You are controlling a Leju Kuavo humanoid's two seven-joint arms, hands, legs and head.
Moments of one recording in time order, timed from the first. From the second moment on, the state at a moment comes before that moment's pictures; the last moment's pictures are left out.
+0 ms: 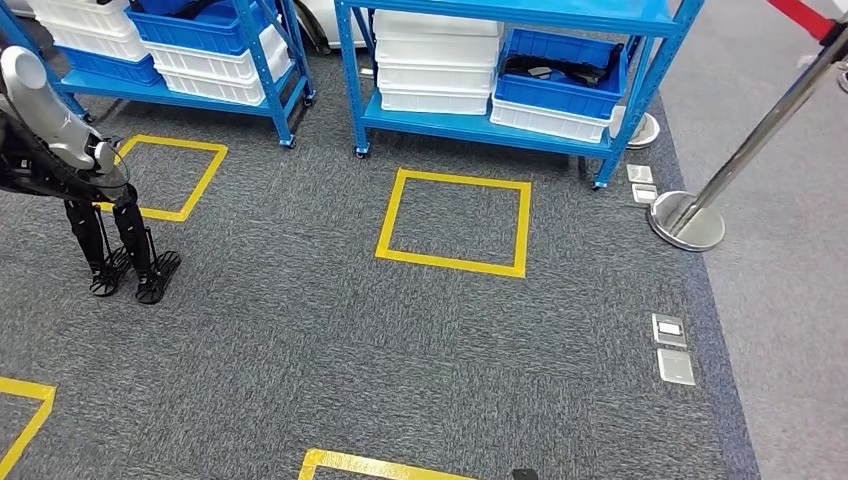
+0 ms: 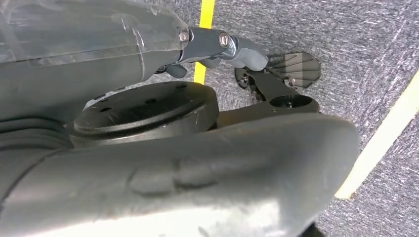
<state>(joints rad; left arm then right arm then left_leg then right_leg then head) -0.16 -0.02 -1.21 -0.29 1.32 0.09 -0.12 -0.11 0.04 0.93 -0.27 -1.15 -0.41 0.05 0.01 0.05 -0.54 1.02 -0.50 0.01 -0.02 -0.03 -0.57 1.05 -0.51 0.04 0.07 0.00</state>
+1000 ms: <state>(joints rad) -0.15 -0.03 -1.21 -0.29 1.32 0.09 -0.12 -0.11 0.04 0.93 -0.27 -1.16 -0.41 0.05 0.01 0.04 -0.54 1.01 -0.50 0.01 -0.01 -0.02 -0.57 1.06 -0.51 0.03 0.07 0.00</state>
